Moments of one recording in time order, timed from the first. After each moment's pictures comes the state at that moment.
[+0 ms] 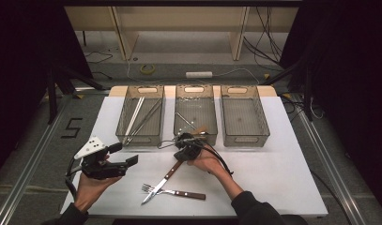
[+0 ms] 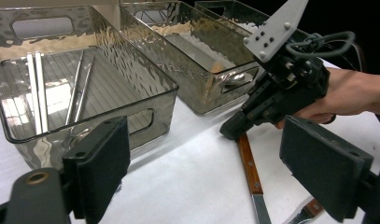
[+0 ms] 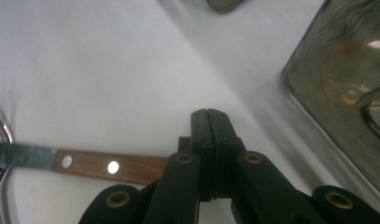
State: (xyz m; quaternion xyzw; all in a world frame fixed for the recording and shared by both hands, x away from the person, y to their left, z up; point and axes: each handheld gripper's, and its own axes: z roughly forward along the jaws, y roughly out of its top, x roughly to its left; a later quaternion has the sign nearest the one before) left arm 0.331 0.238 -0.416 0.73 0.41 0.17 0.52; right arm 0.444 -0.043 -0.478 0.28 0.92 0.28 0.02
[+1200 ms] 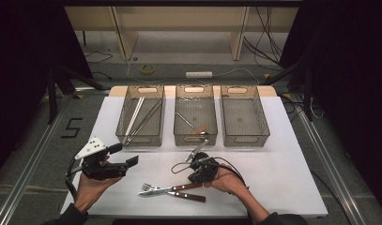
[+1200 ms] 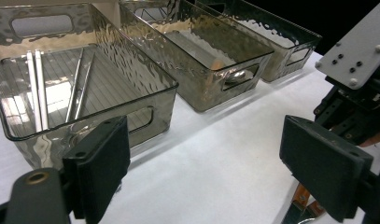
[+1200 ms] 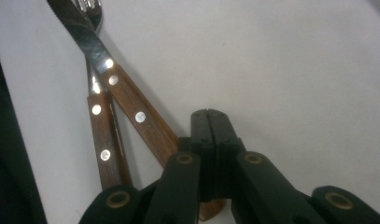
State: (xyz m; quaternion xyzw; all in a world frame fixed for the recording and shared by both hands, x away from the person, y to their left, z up) left arm 0.331 0.237 -0.416 0.73 0.41 0.17 0.52; right arm 0.378 -0.089 -0.471 0.26 0.94 0.24 -0.02
